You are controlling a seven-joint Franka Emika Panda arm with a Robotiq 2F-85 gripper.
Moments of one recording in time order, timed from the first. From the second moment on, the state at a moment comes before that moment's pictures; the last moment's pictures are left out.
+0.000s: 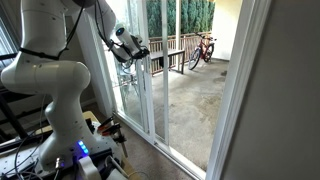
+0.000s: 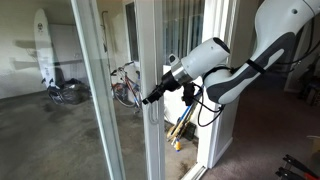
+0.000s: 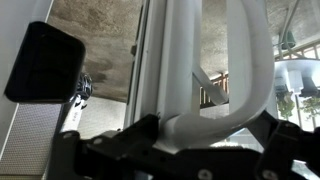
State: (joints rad) arm 0.90 0.43 -0.49 -2.03 -0.66 3.40 0.67
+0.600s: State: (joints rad) arm 0.69 0.44 -0.29 -2.02 -0.68 3.46 0.62
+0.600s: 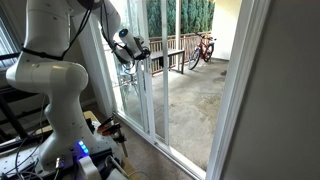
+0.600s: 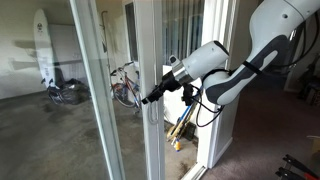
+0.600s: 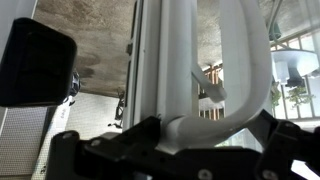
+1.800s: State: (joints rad) arm 0.03 0.46 0.39 -2.02 -0.85 3.46 0.35
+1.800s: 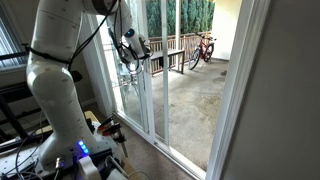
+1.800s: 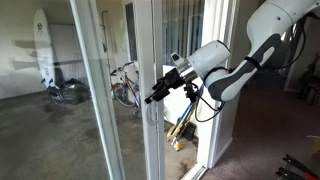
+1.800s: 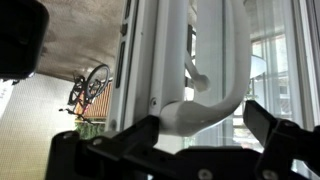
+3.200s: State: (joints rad) arm -0.45 0.32 0.68 -2.44 -0.84 3.45 0.03
